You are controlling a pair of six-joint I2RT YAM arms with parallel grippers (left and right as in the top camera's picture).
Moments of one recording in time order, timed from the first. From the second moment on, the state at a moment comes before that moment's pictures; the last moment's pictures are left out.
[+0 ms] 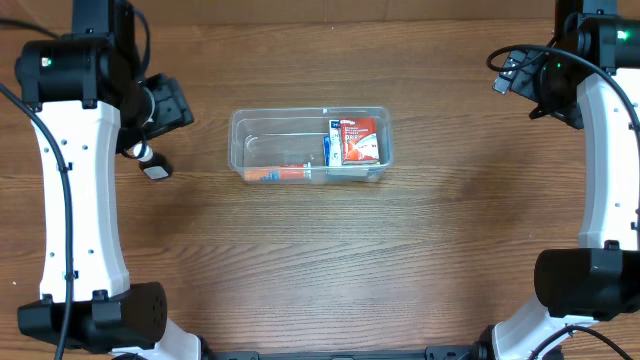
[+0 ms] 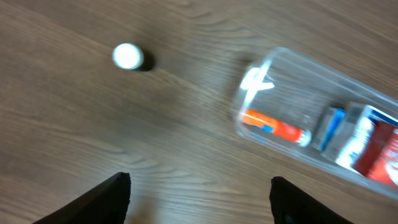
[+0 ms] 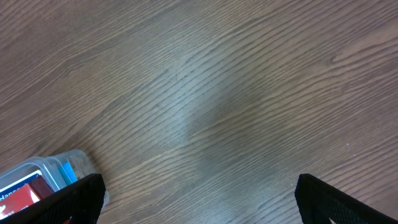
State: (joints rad) left arm 0.06 1.76 2.06 -1.59 -0.01 -0.40; right arm -0.09 1.86 2.08 -1.45 0.12 0.41
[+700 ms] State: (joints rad) left arm 0.26 1.89 1.51 -0.99 -0.03 -0.18; right arm -0.09 1.86 2.08 -1.45 0.12 0.41
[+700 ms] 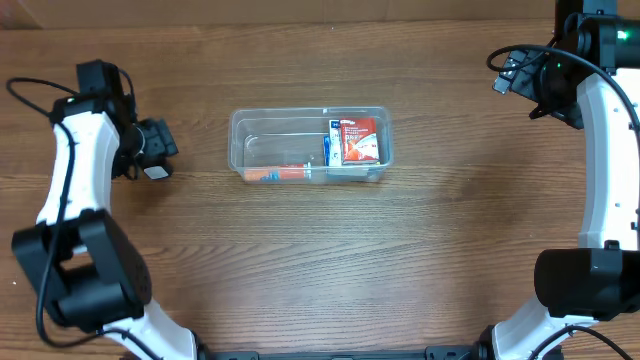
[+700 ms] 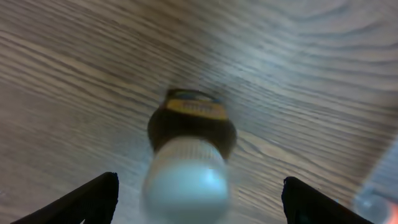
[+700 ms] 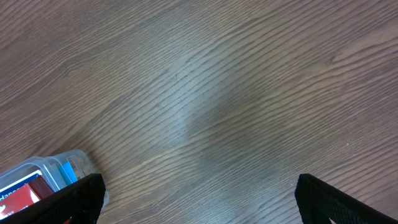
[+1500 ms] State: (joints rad) left arm 0.26 1.96 1.55 -0.98 -0.05 -0.12; right arm -0.09 1.86 2.08 -1.45 0.12 0.41
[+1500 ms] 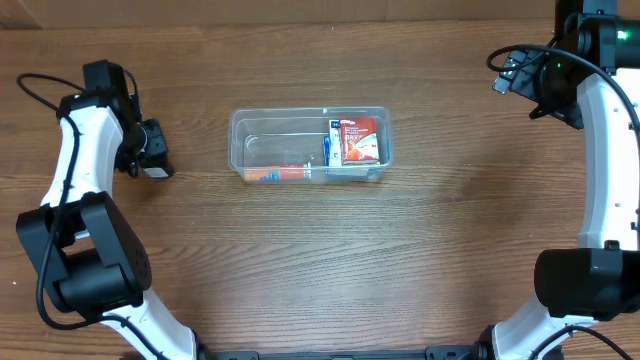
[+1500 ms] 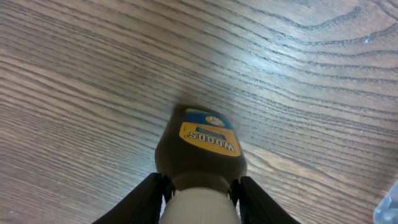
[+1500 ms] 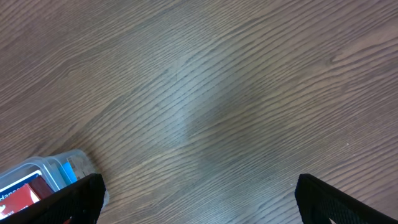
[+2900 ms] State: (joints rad) left arm -0.38 1.98 2.02 -1.33 -0.16 -0.48; right arm -0.09 1.86 2.08 -1.45 0.12 0.41
